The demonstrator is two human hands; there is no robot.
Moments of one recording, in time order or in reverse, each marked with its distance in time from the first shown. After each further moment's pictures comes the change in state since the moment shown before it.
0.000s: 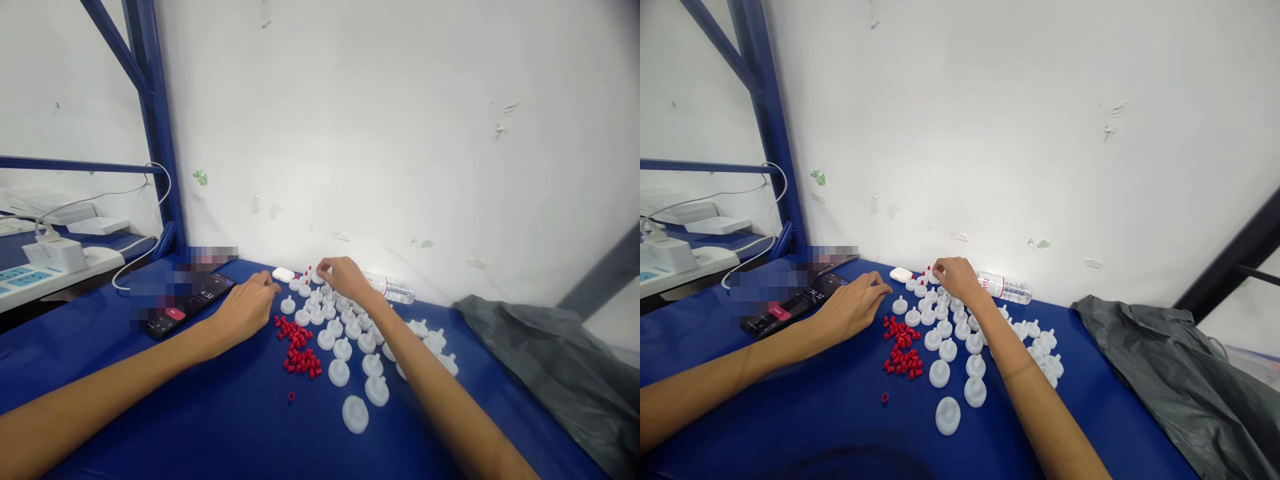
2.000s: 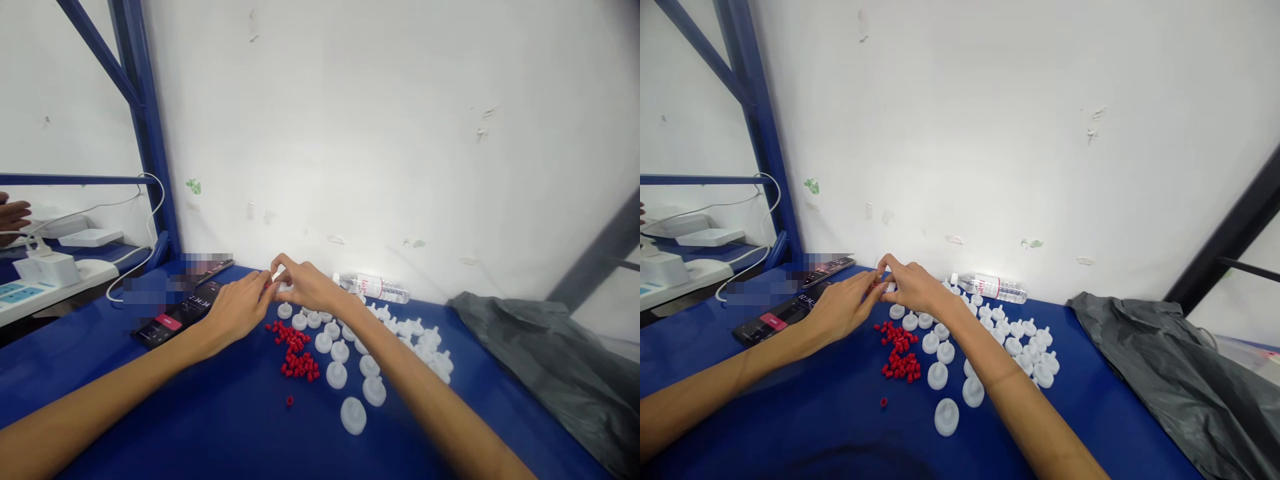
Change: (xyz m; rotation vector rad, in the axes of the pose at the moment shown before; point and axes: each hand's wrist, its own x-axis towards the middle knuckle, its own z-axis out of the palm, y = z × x) left_hand 0.003 -0.001 -0.013 -0.175 0.095 -0.116; right_hand -0.005 -0.073 -0.018 0.420 -0.126 -0.369
